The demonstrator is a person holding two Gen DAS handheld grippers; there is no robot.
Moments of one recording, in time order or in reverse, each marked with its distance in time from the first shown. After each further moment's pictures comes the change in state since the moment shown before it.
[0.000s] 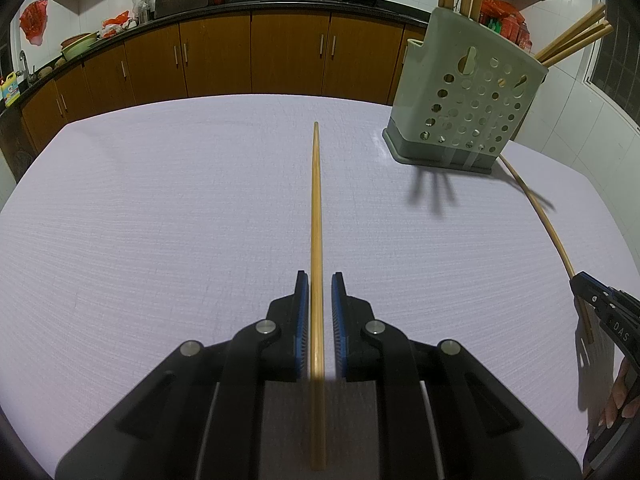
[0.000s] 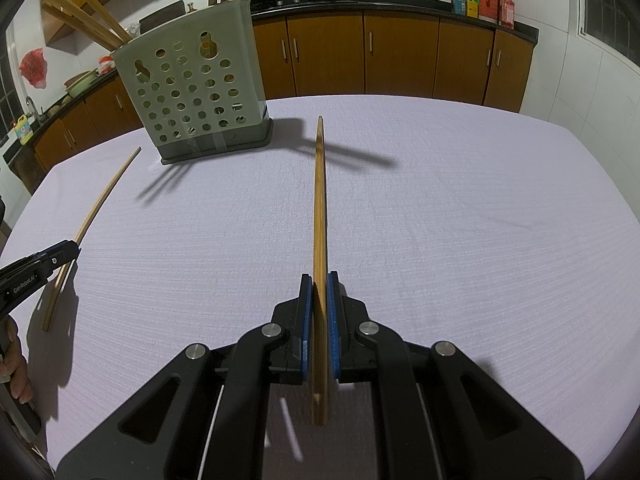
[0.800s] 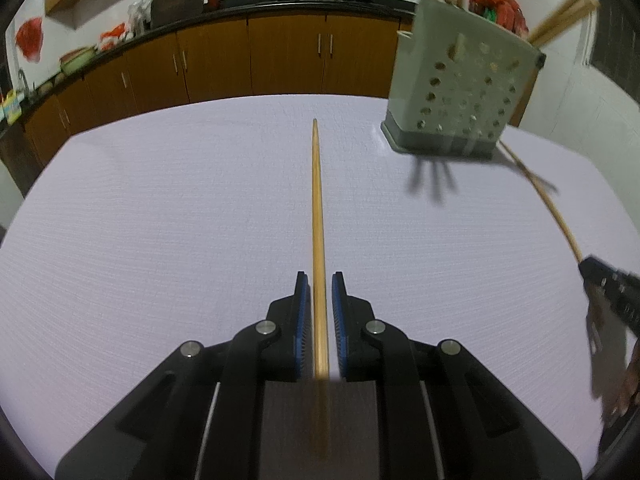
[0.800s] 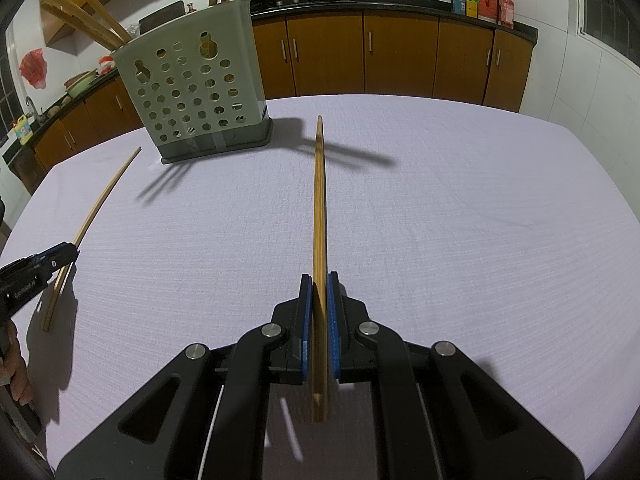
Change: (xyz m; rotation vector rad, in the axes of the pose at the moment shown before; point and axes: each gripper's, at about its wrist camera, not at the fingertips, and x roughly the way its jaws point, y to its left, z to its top) left arm -0.007 -0.007 -0.009 0.067 0.005 0.048; right arm -0.001 -0.001 -0.001 0.004 0.001 0.012
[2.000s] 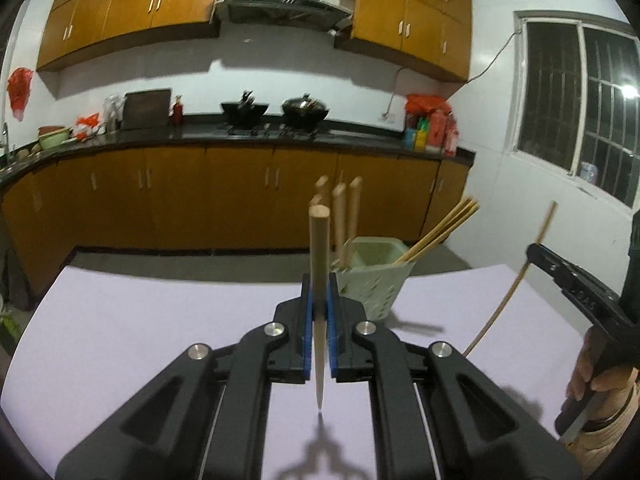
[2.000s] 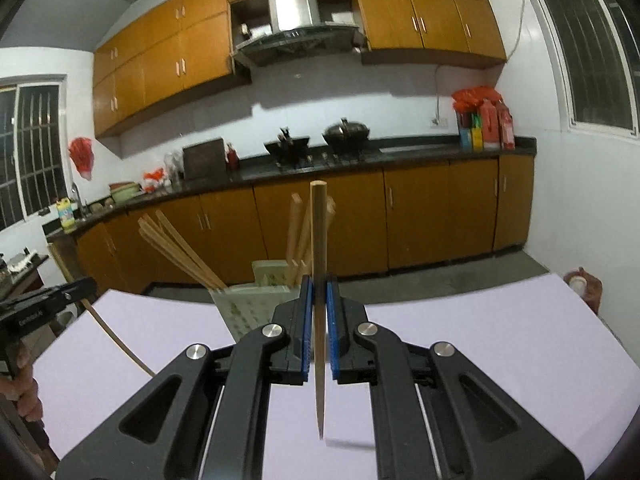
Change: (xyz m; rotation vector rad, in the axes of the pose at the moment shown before) left arm -0.173 -0.007 0.100 0.027 -0.444 -0.230; right arm -0.153 0.033 0.096 -0.018 -0.561 0.122
